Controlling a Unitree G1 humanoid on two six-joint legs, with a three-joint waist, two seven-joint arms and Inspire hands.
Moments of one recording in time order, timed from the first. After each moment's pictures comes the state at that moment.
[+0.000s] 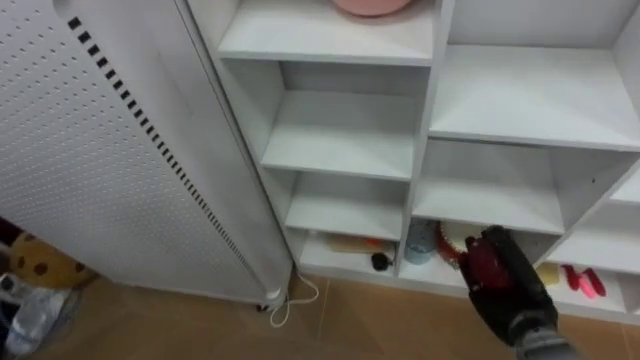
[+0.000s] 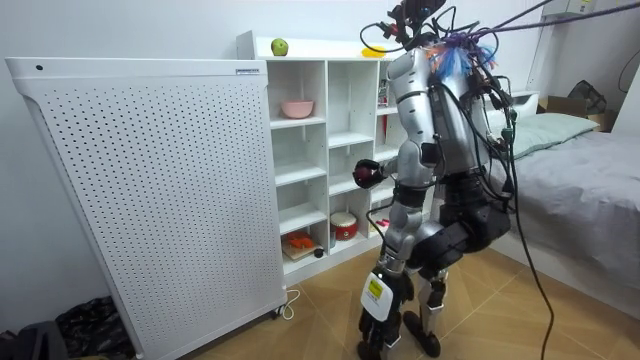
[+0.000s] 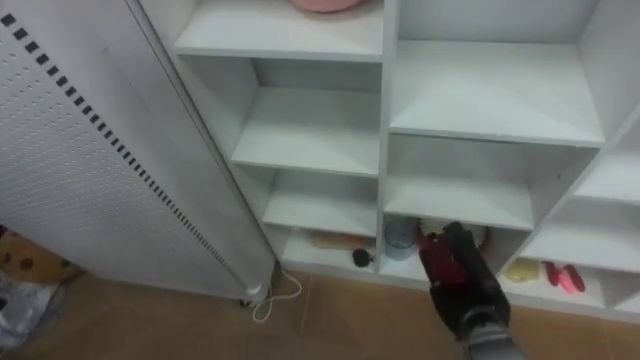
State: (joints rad) left arm 0.04 0.22 -0.30 1.01 -0.12 0.04 0.15; right arm -0.65 -0.37 0.04 0.94 1.57 -0.06 0.02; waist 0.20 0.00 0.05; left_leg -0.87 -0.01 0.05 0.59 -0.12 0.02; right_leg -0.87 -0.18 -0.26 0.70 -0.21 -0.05
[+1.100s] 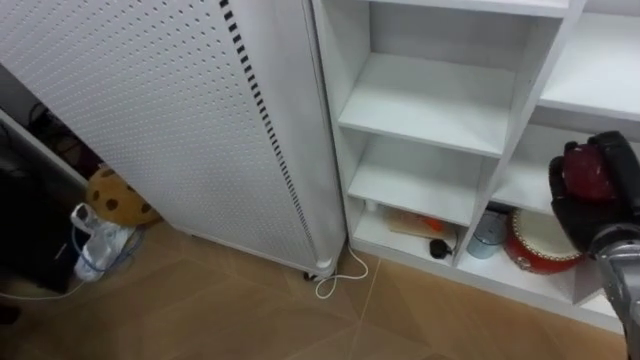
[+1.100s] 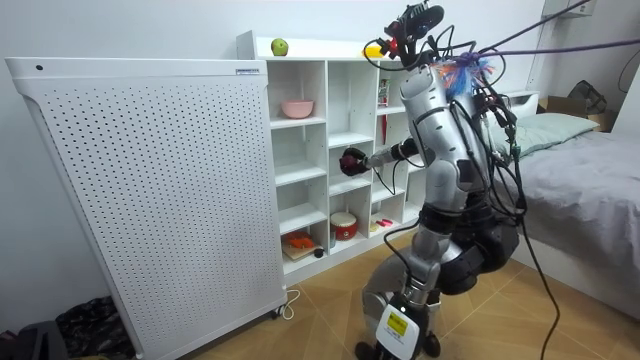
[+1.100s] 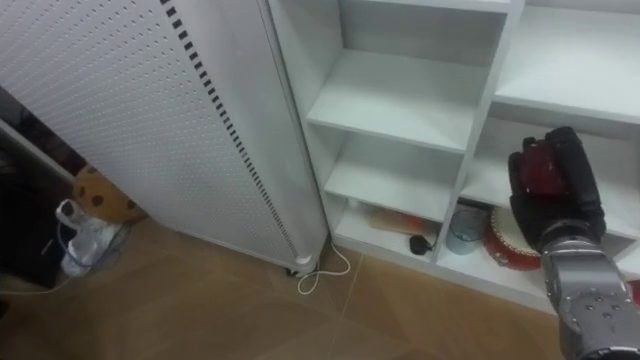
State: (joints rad) left arm 0.19 0.32 -0.31 0.75 -0.18 0.06 0.18; right arm -0.82 -0.53 -0.11 0.94 1.66 -0.07 -0.08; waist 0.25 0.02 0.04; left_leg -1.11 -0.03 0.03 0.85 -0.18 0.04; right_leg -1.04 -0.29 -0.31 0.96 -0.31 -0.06
